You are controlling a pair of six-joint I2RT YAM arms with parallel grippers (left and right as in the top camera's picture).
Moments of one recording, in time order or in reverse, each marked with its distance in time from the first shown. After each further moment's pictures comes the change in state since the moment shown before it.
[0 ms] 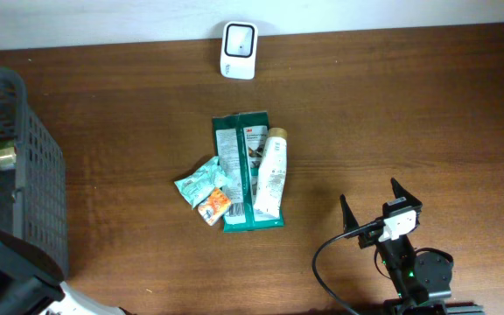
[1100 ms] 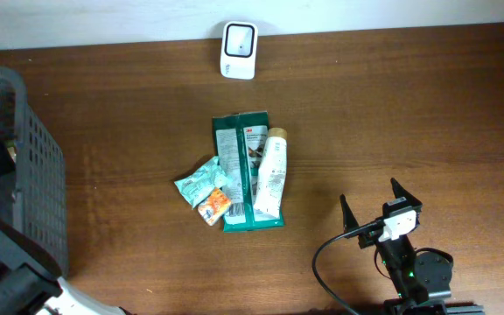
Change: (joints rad) left arm 0.001 0.034 -0.283 0.523 0.185 0.384; right arm 0.000 0.000 0.000 0.000 0.000 -0.001
